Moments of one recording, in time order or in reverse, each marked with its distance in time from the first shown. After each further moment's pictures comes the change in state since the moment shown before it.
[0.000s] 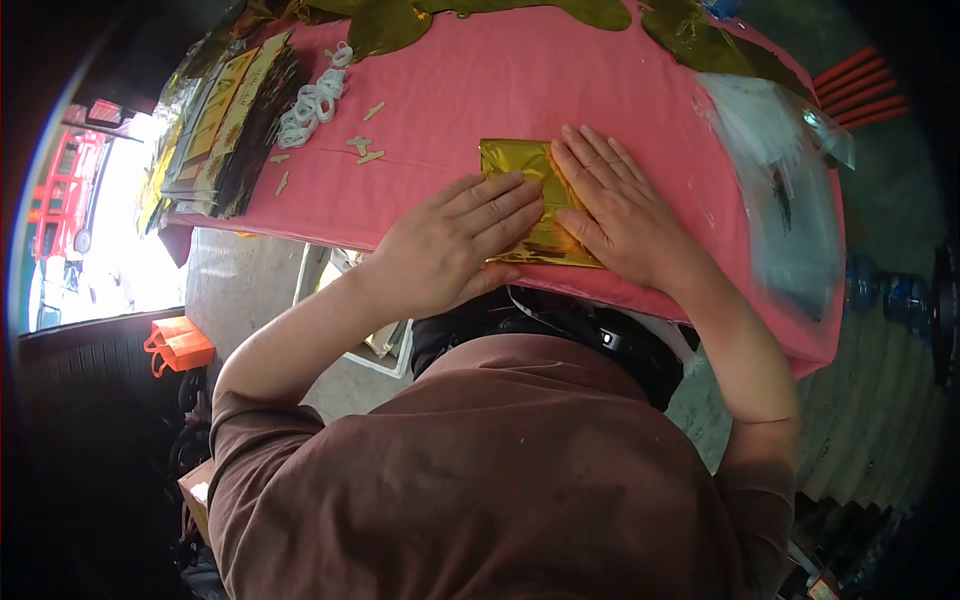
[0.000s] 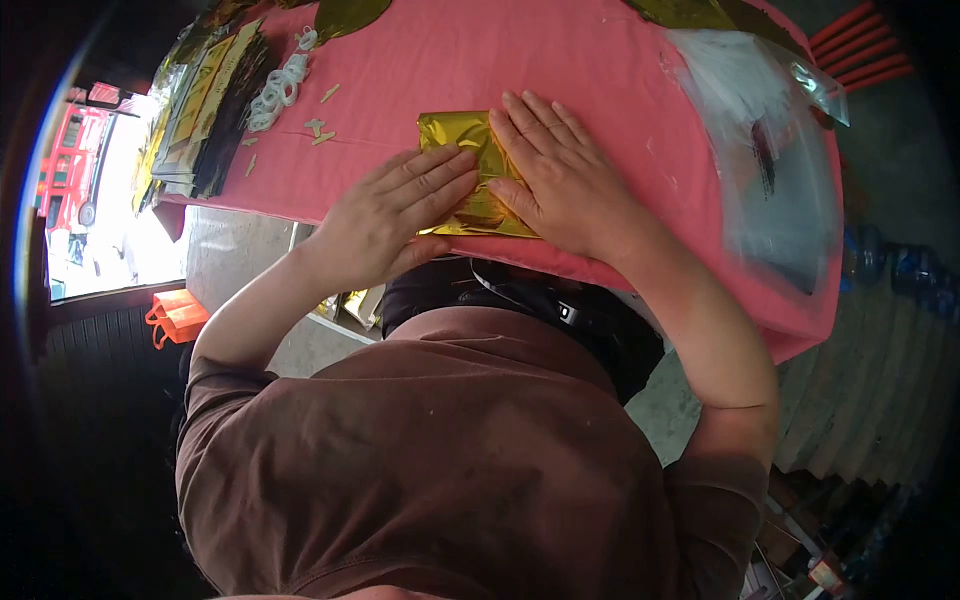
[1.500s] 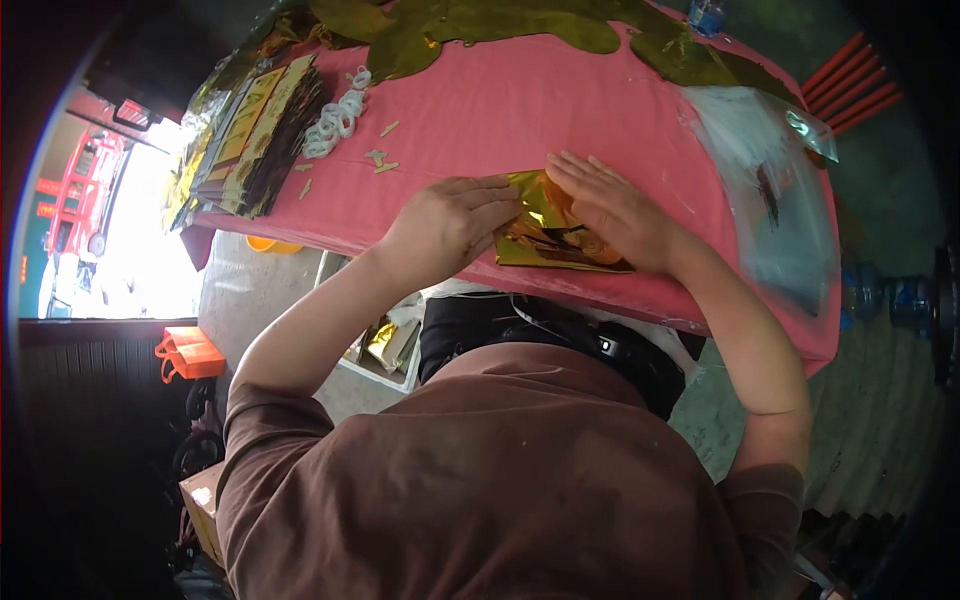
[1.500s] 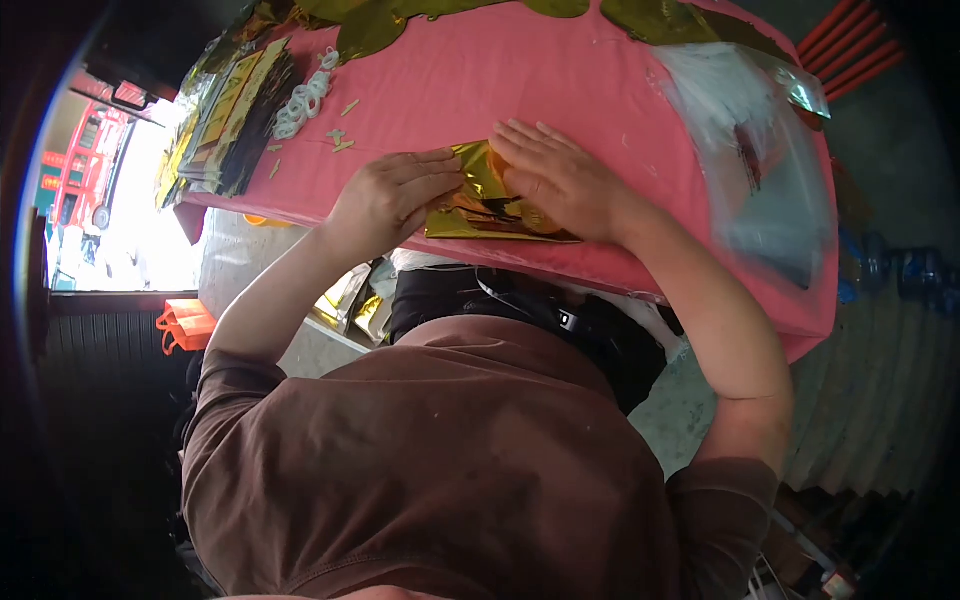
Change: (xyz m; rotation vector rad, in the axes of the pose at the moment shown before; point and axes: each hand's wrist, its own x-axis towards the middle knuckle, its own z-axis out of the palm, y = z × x) left_hand 0.004 -0.013 0.002 0.044 0.200 0.018; right_hand -0.003 0.024 -0.004 0.396 -0.054 -0.146
